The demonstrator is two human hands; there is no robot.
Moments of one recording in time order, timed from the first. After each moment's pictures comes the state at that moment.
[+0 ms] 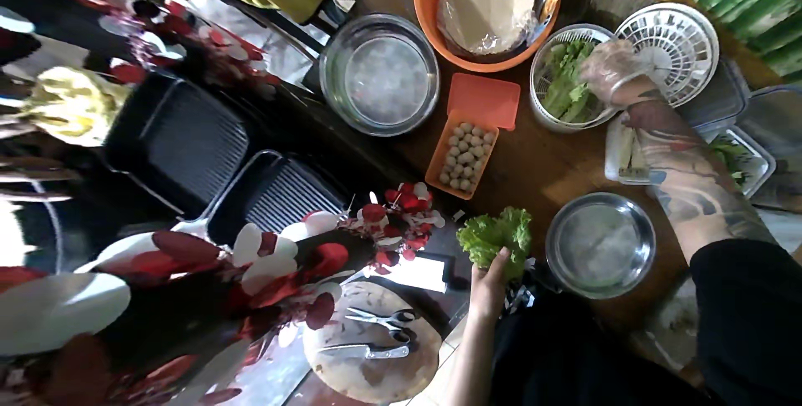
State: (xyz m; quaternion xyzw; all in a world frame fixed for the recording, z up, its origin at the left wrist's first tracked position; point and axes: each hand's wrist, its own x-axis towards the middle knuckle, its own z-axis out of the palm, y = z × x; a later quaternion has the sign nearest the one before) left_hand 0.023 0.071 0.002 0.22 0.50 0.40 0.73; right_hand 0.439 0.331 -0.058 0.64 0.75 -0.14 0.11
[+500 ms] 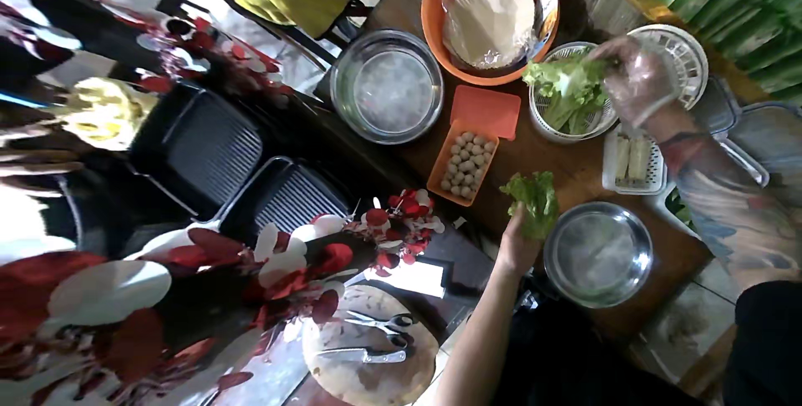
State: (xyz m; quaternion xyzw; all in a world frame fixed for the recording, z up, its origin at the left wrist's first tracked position) left_hand 0.107 0.130 -0.030 0.13 0.38 0.34 0.85; right_hand 0.403 0.279 0.055 0.64 0.64 -0.25 -0.35
